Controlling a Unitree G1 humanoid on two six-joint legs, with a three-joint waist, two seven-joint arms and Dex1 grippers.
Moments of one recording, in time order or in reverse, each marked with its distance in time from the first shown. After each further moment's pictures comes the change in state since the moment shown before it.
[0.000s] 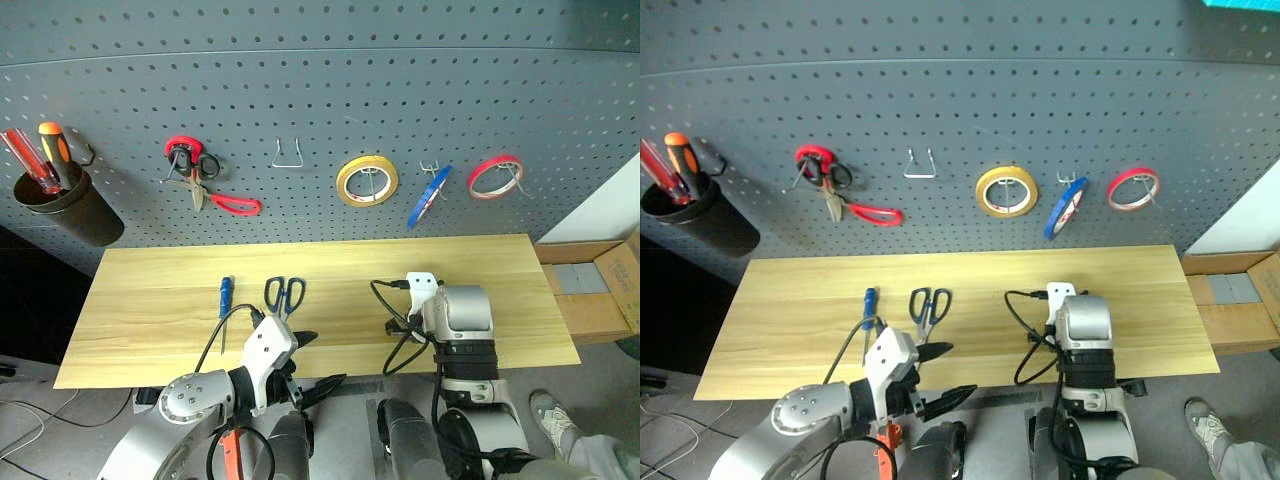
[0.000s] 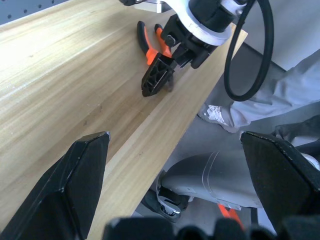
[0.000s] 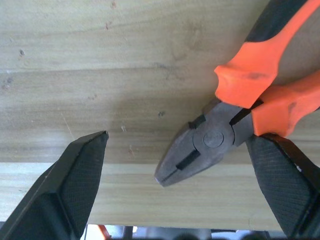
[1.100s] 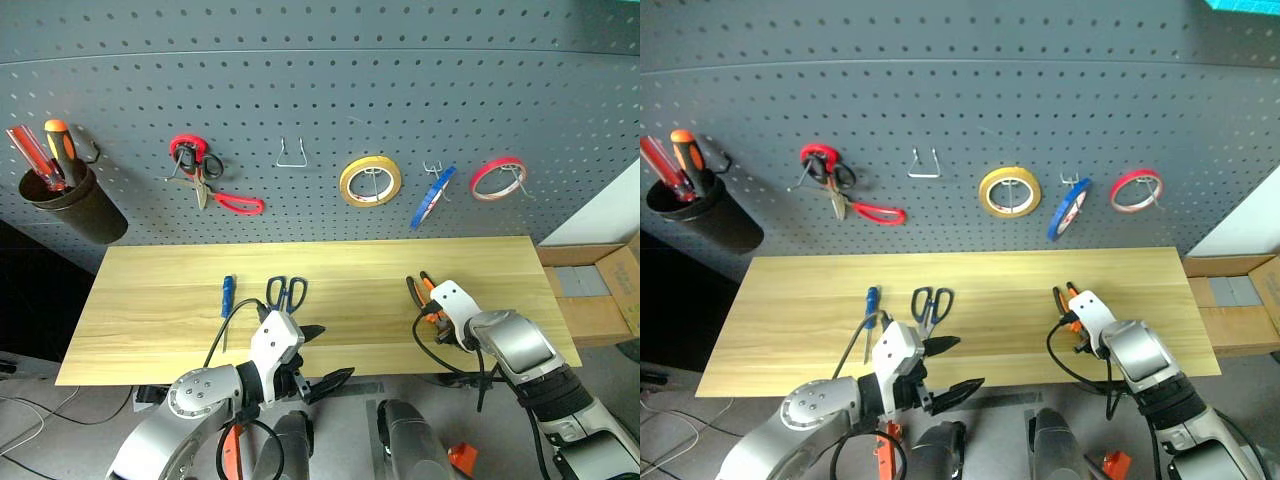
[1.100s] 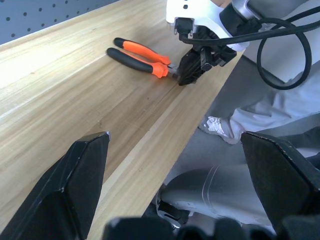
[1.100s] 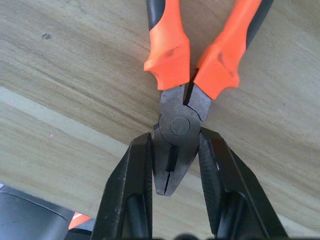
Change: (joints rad) left arm -0.032 -0.039 -0.026 0.002 -0.007 0.000 0.016; right arm 0.217 -0.632 0.505 -0.142 0.217 -0.381 0.333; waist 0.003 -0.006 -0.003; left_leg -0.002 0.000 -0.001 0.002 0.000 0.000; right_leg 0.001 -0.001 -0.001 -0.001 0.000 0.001
